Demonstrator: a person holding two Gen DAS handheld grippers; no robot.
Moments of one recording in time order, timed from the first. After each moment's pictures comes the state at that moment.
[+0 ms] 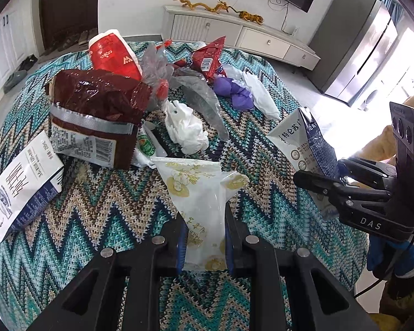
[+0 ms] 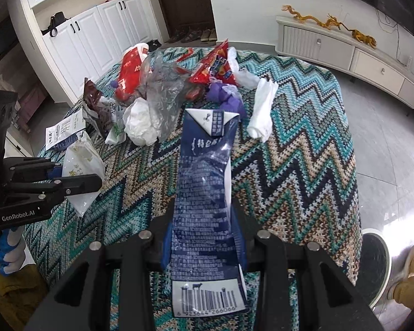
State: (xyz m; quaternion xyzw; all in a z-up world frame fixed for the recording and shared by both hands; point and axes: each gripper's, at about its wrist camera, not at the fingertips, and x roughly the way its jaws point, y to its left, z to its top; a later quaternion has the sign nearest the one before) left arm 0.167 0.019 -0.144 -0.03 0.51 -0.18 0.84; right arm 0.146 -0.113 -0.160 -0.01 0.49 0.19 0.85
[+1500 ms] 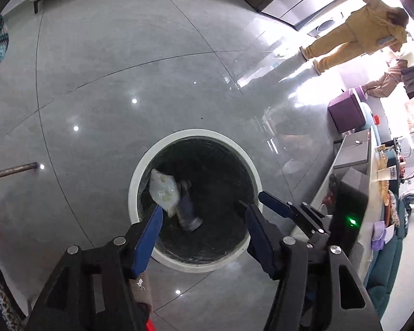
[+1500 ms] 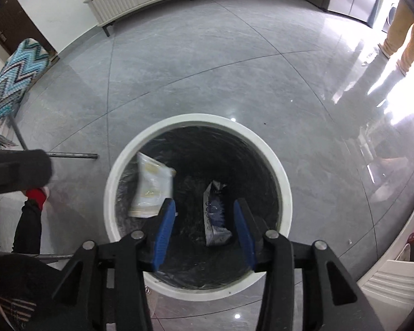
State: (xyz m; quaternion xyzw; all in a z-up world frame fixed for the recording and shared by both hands) left arm 0.236 -0.411 -0.252 0.01 0.65 -0.35 0.67; right arm 0.104 -0.503 -0.327 0.16 0.58 -0.12 0.79
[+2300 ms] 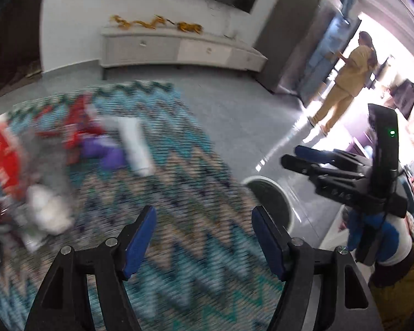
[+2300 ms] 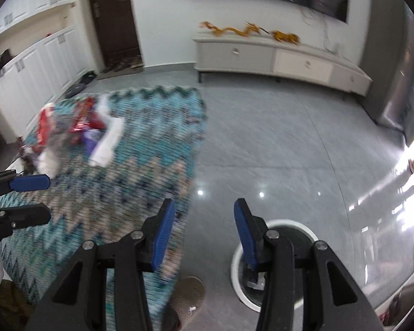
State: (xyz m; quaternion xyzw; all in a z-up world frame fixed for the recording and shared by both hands) left arm 0.175 -0.088 -0.083 -0.02 0.46 -0.29 0.84; right arm 0.140 -0.279 -0.112 0.00 0.44 0.03 0.90
